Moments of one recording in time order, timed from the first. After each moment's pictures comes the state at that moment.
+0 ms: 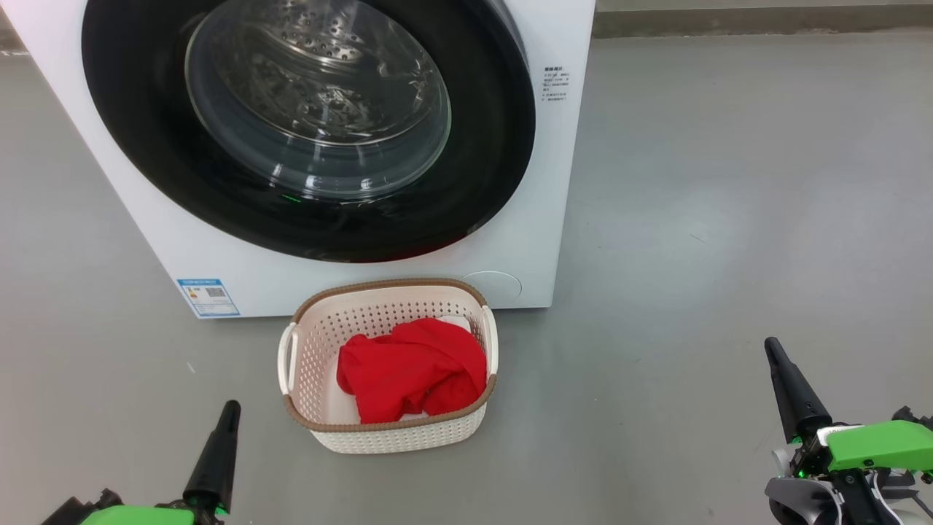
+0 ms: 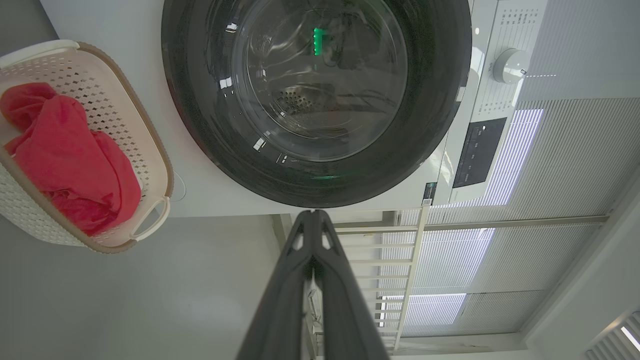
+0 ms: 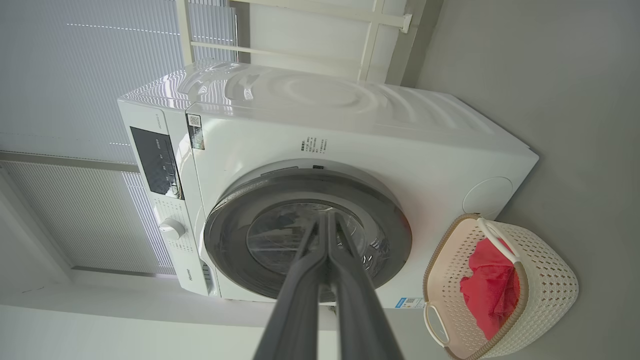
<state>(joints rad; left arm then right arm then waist) -0.07 0.04 0.08 0.26 -1.60 -0.11 0.11 -0.07 -0.07 -0.09 0.27 1.64 0.13 0.08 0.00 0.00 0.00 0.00</state>
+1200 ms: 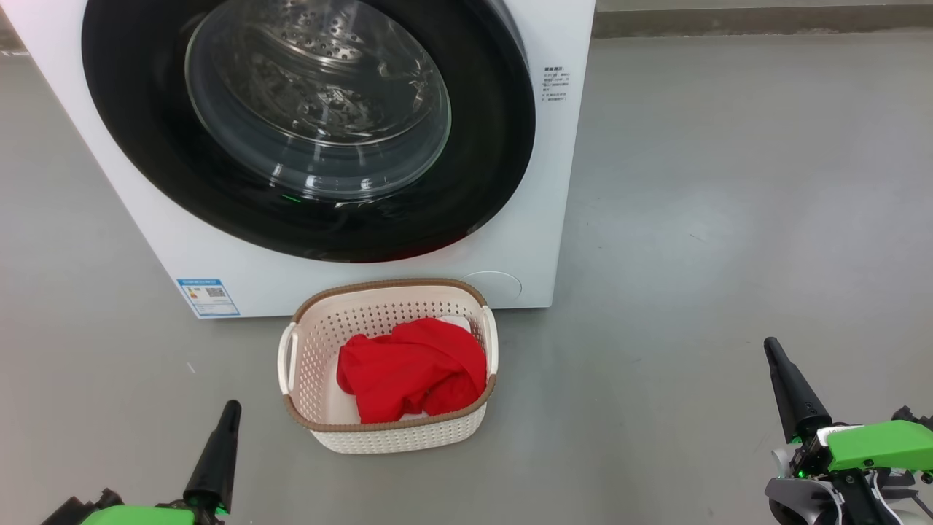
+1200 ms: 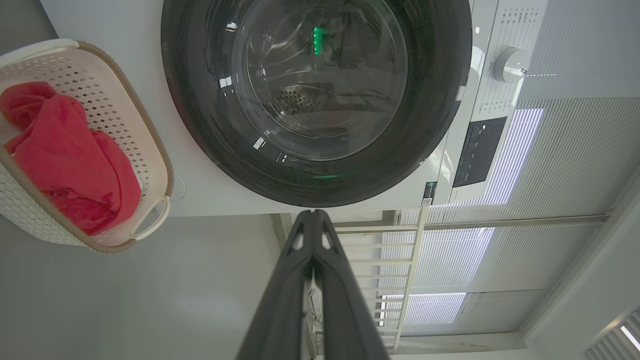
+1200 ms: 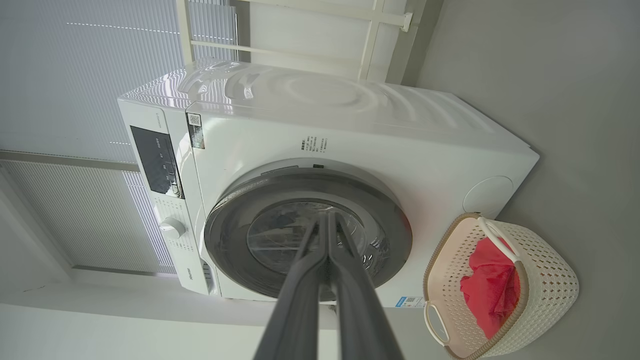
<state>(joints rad) -0.07 0.04 0.08 0.26 -1.60 -0.11 0.11 -0.07 -0.07 -0.09 0.27 1.64 0.13 0.08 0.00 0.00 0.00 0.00</state>
